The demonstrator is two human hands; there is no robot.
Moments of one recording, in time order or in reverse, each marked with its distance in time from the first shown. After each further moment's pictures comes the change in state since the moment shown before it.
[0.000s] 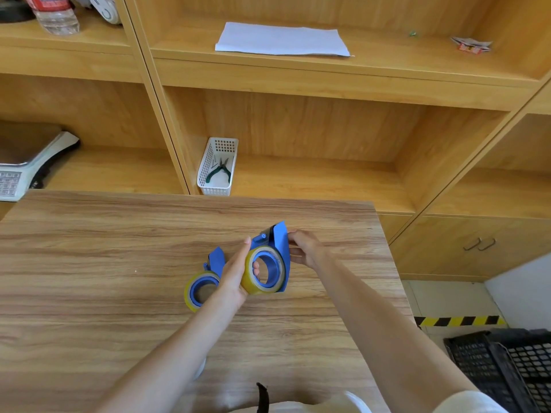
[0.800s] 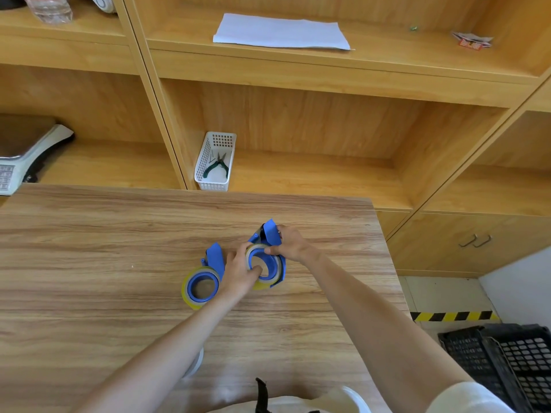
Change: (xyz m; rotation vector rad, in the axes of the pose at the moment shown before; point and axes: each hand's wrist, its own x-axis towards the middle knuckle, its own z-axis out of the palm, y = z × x) left_hand 0.016 -0.018 -0.013 1.034 0.024 0.575; right_hand 0.016 0.009 0.012 -0.877 -0.092 -0.350
